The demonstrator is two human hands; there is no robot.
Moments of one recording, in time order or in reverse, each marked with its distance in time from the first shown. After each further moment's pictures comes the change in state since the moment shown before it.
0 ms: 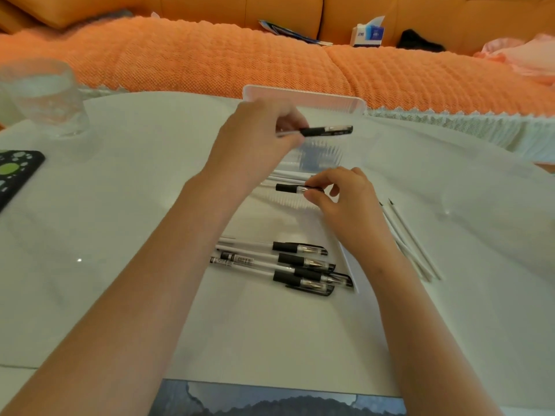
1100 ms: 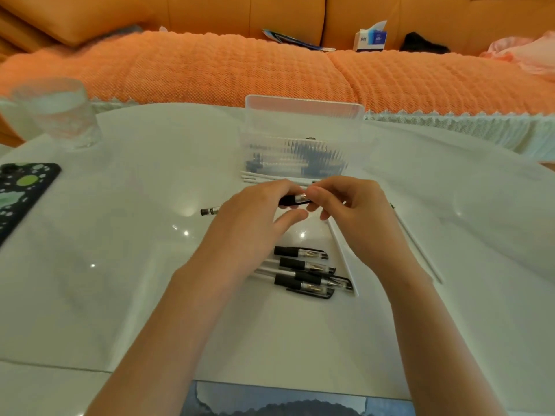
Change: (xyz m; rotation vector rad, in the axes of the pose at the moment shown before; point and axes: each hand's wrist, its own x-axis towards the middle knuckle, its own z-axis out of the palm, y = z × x) left_hand -0.069 0.002 0.011 0.157 -0.207 -0.054; right_hand -0.015 -0.013 -0.021 0.347 -0.085 0.040
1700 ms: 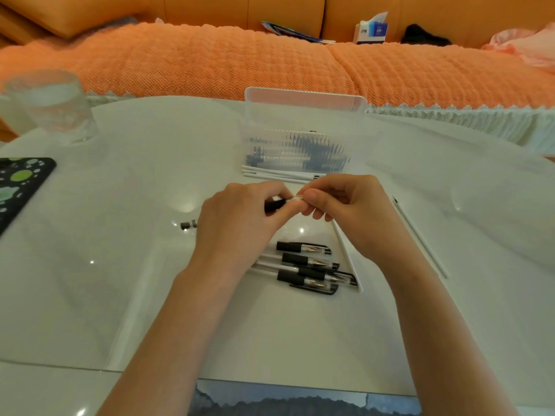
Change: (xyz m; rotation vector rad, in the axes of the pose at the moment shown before) left_hand -0.005 -0.011 0.003 0.075 0.174 -0.087; right_hand 0.001 -0.002 0.001 0.086 -0.115 0.005
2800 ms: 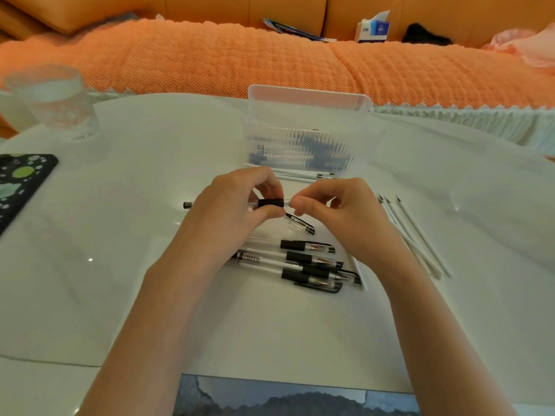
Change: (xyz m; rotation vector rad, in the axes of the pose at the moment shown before) left_hand 0.005 -0.016 -0.016 -0.173 -0.132 0.021; right_hand 0.000 -0.001 0.013 -0.113 -0.013 0.018
